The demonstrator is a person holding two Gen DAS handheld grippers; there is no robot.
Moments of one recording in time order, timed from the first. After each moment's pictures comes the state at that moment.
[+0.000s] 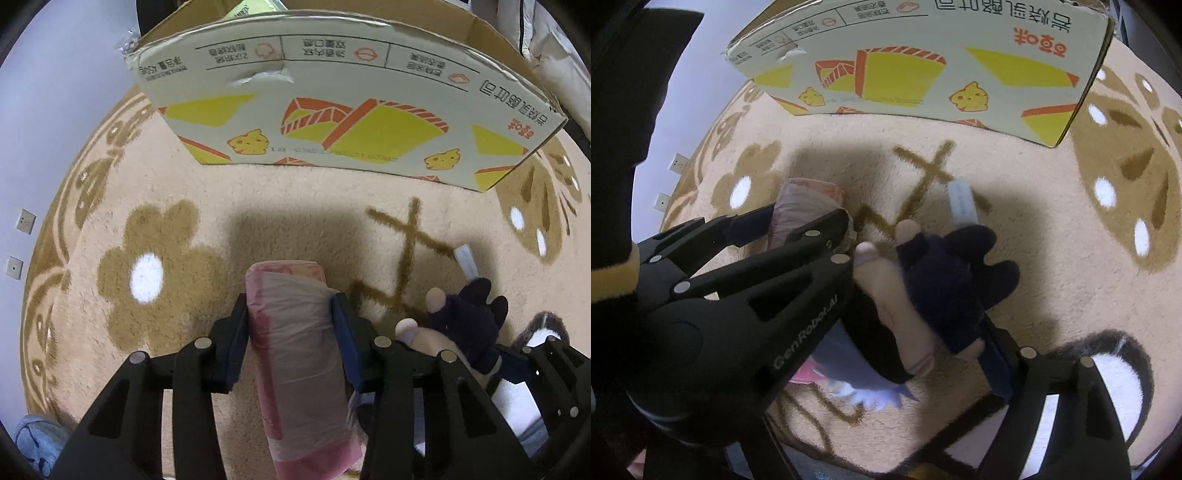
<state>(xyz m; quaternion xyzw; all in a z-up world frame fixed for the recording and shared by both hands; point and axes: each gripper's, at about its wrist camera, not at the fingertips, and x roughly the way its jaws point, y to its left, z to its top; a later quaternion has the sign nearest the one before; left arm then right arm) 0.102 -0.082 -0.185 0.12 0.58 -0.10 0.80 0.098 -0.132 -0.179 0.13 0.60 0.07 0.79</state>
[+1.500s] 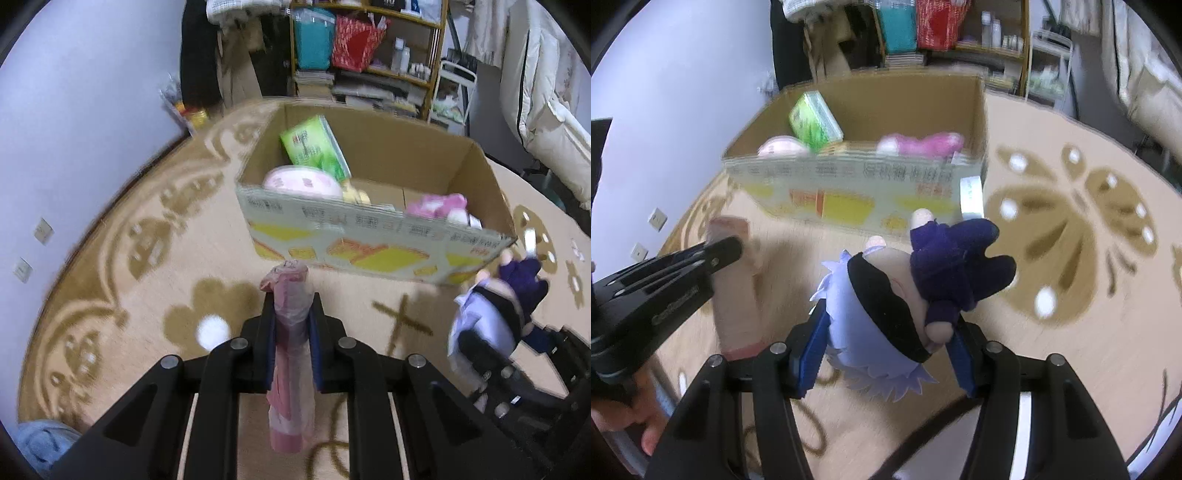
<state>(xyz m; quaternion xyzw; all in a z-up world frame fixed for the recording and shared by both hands) 0.107 -0.037 -0.097 0.07 0.45 -0.08 0.88 0.068 -0.176 -0.103 0.09 0.45 -0.03 0.89</state>
